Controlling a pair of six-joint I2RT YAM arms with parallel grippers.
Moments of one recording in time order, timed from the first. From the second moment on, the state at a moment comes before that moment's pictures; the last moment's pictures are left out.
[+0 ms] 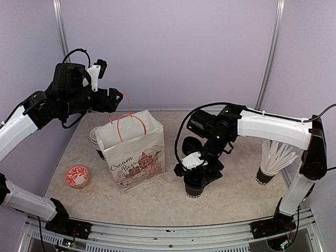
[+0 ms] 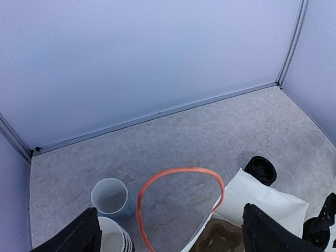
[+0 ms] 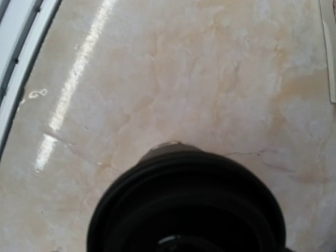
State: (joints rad) left arm -0.70 1.22 1.41 -0.58 -0.32 -0.12; right arm 0.94 1.72 1.49 -1.14 -0.24 -1.08
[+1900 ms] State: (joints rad) left arm -0.62 1.26 1.41 -0.70 -0.27 -0.10; right arm 0.98 1.75 1.49 -1.15 -0.15 -1.07
